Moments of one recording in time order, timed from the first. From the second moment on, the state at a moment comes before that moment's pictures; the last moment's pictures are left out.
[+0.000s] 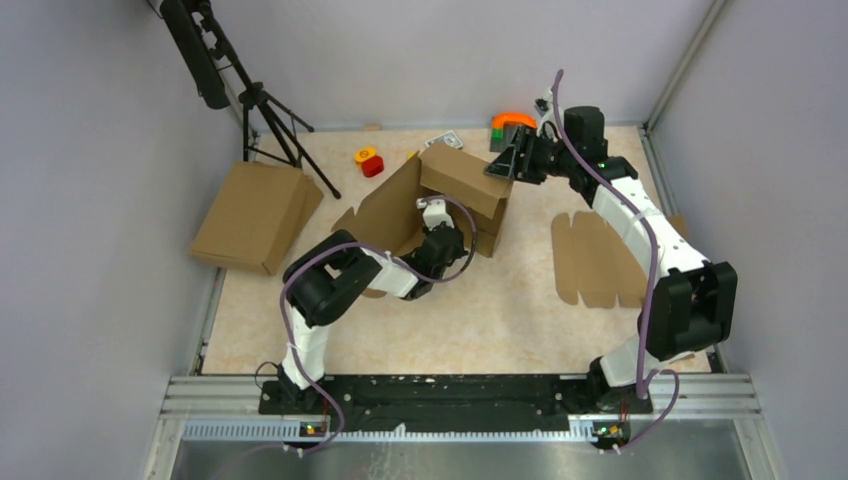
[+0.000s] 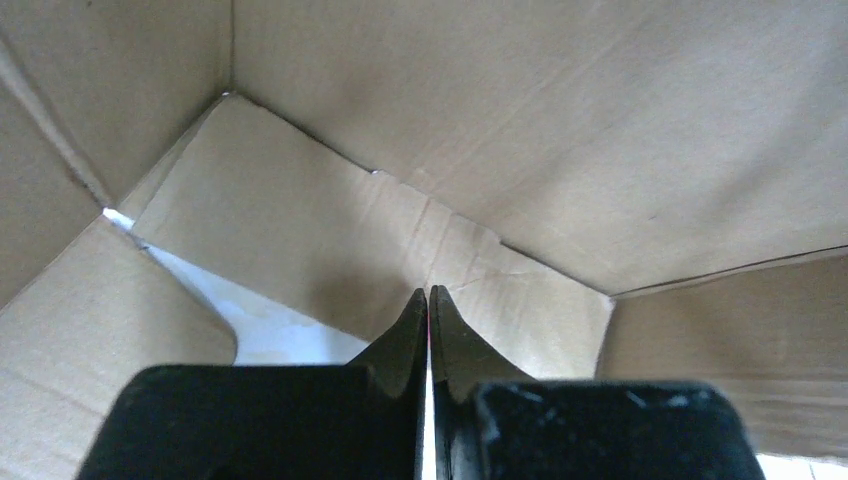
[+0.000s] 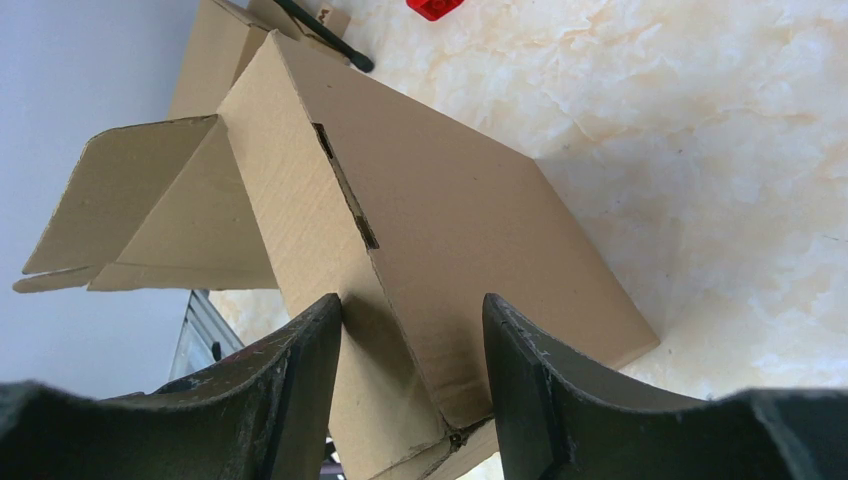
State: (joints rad) left arm -0.83 2.01 0.91 0.71 -0.47 -0.65; right arm 0.26 1.54 1.39 -0.36 -0.57 0.47
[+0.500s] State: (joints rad) left arm -0.83 2.09 0.98 0.77 -0.39 -0.76; right arm 0.26 1.55 1.39 -0.36 -0.57 0.47
